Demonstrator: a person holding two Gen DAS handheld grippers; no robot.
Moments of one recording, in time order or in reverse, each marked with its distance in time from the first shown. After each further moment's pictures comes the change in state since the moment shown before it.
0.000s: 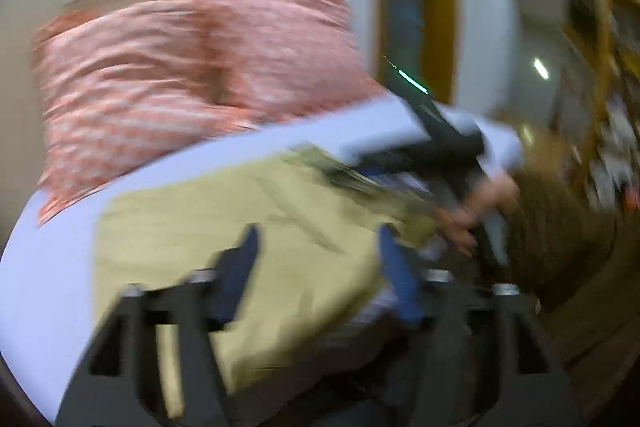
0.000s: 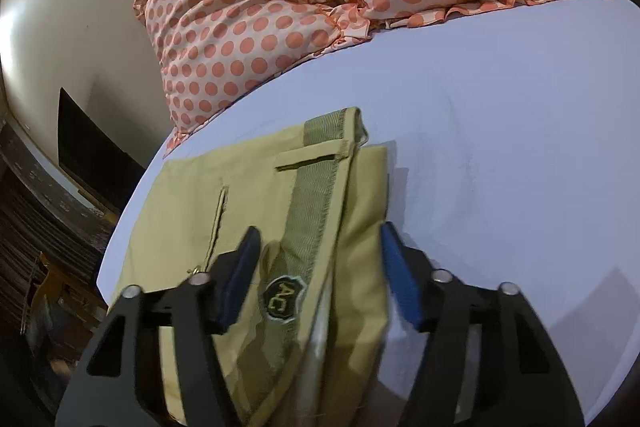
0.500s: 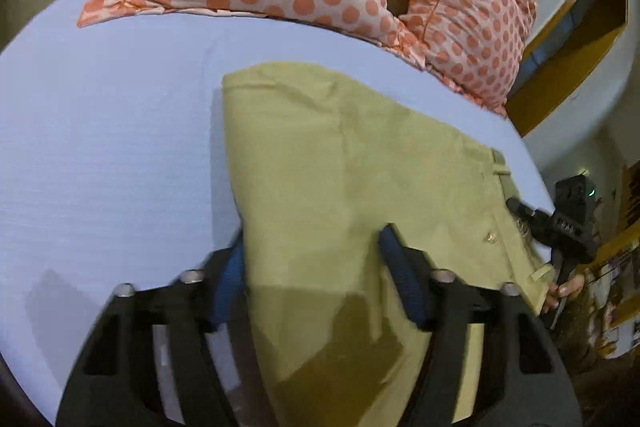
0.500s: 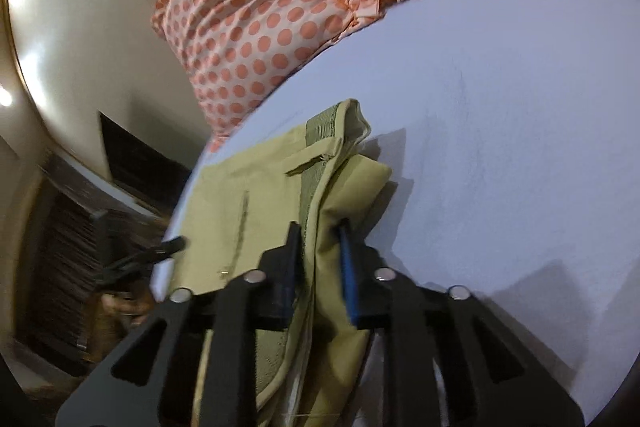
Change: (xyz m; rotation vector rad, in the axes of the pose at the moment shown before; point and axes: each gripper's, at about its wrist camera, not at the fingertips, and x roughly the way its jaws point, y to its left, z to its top) left arm 0.090 0.201 -0.022 -0.572 0.363 -0.041; right arm 0.010 -0.033 0.008 0.135 0.079 0.251
